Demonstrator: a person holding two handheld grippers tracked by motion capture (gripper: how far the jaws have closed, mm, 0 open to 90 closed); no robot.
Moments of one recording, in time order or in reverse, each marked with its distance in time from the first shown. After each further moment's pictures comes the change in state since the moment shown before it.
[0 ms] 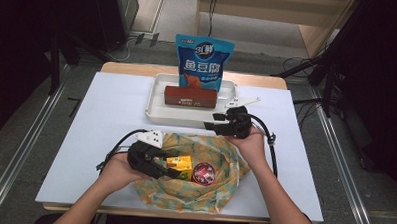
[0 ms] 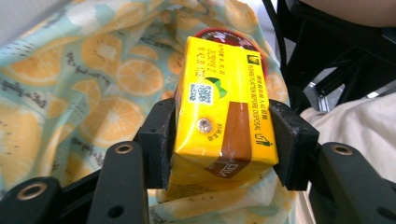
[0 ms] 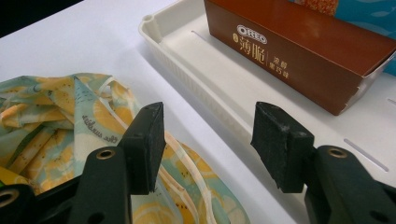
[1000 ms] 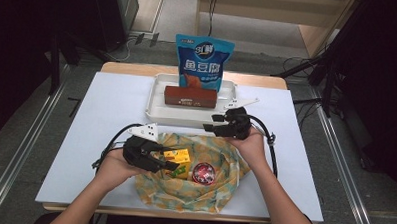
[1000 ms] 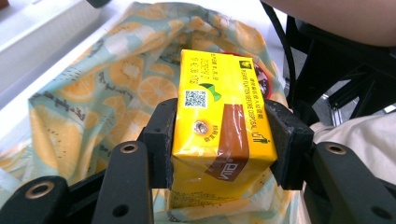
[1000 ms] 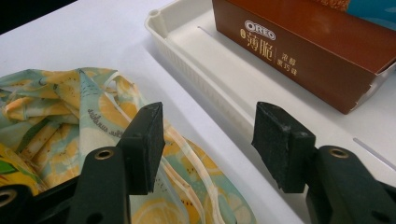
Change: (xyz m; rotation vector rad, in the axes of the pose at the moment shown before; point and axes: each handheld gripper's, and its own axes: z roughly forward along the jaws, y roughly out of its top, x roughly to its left) left arm -0.002 0.011 -0.019 -0.045 0.054 -0.012; right arm 0.002 -0.001 0.001 0.012 0.018 -0.013
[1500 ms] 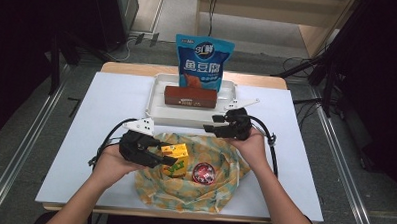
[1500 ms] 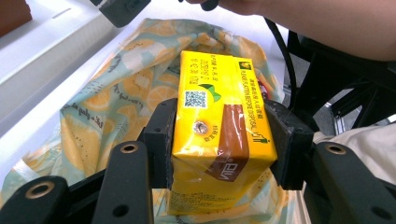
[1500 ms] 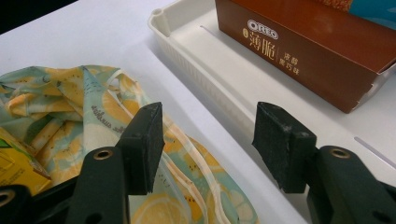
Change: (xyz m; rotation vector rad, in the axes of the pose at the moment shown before) left arm 0.000 0.009 -0.013 -0.020 0.016 -0.011; right arm 0.001 -0.001 -0.002 -0.001 0.005 -0.009
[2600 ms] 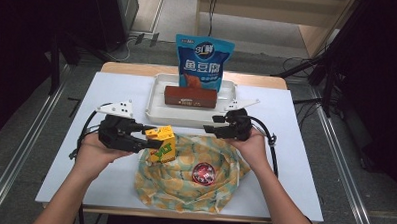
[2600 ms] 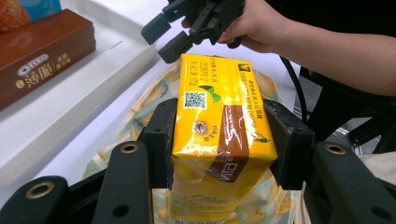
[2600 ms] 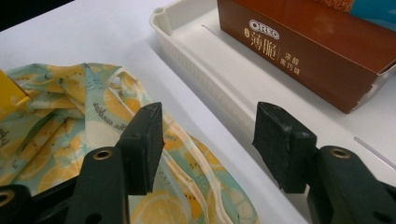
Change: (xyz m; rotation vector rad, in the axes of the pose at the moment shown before) left arm 0.006 0.014 -0.054 -0.090 0.096 -0.042; right arm 0.001 0.000 -0.001 0.001 0.000 -0.009
